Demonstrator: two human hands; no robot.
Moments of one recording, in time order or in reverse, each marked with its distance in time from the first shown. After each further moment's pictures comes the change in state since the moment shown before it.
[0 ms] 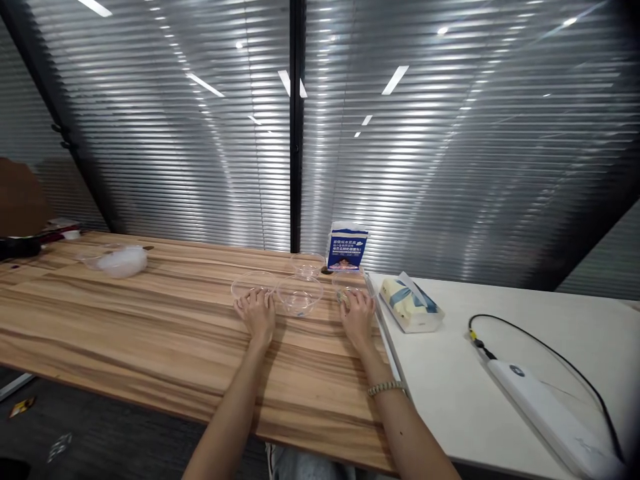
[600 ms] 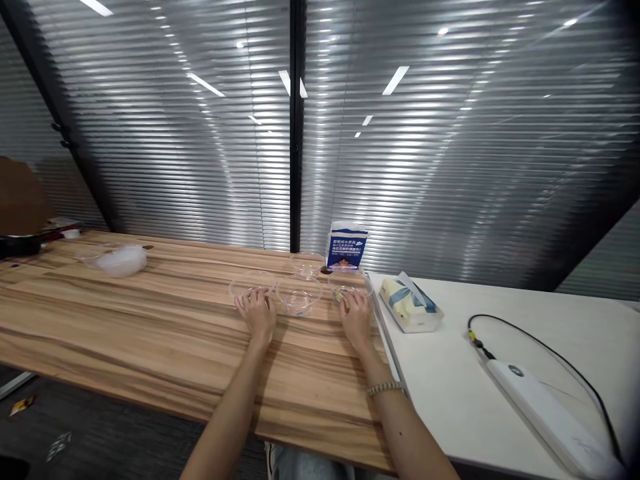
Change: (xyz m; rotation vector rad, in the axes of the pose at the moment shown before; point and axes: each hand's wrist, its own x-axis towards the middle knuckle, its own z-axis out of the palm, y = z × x) left_hand 0.000 0.002 0.001 -0.003 0.008 0.011; right_hand 0.001 0.003 0.004 0.089 -0.003 -0.042
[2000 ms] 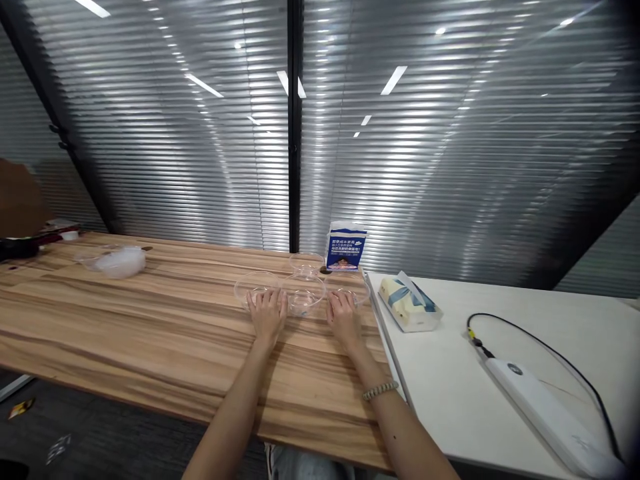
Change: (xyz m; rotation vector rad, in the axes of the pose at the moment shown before) left_hand -0.006 0.013 0.001 0.034 -0.088 0.209; right_hand 0.001 -0.033 -0.007 -0.020 -0.059 -0.178
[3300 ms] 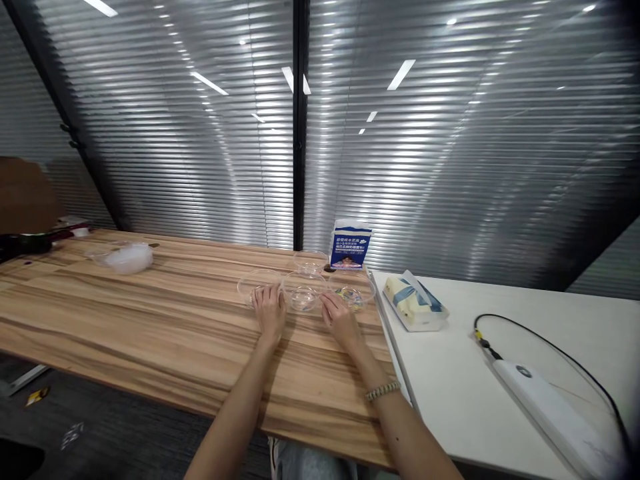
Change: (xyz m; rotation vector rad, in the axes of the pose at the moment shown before) left_hand 0.000 -0.007 0.008 -0.085 0.105 -0.036; right_hand -0.001 -0.007 0.003 0.286 -0.048 -0.153
